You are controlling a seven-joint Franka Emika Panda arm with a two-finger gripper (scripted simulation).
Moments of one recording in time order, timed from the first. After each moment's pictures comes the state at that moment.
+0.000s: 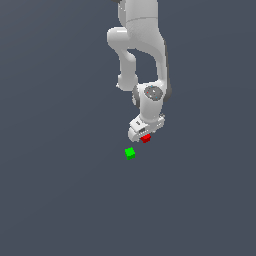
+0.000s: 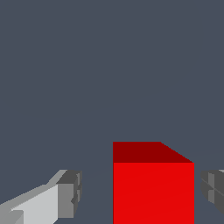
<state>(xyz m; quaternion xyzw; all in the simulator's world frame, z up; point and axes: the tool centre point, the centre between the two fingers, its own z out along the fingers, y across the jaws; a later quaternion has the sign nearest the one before) -0.100 0.095 0.028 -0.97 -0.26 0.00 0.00</state>
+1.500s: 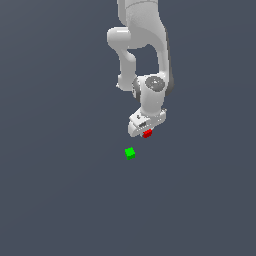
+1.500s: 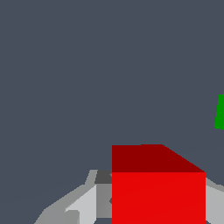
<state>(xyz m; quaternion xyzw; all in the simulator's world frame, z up) -0.101 0.095 0.066 -0.97 -0.26 0.00 0.00</state>
